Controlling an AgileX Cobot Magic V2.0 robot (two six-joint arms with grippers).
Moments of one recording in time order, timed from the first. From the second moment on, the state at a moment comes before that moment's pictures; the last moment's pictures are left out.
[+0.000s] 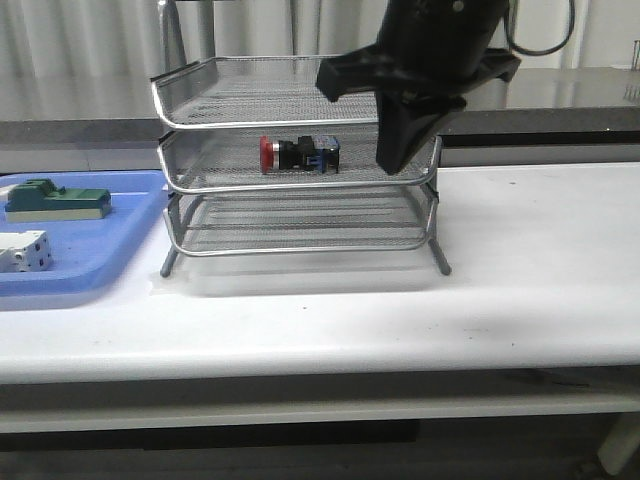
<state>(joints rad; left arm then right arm) -0.03 0.31 -0.26 -0.43 0.16 0.45 0.52 1.74 -1.42 0.01 0.79 -0.02</state>
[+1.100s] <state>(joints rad) -0.03 0.31 -0.26 -0.43 0.16 0.45 0.51 0.82 -0.85 -0.43 0.88 0.45</state>
